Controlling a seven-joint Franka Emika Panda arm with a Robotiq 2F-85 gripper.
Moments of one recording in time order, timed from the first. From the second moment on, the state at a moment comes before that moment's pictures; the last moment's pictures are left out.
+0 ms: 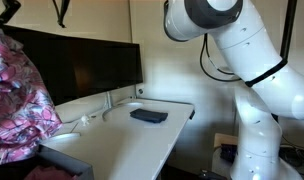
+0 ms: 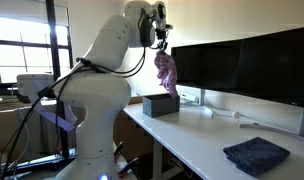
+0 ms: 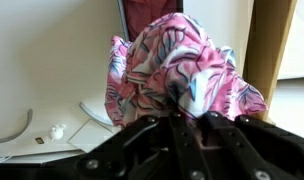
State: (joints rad) arm 0.60 0.59 0.09 -0.61 -0.13 1.33 0.78
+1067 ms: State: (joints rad) arm 0.62 0.56 -0.06 -0.39 -0.15 1.21 0.91
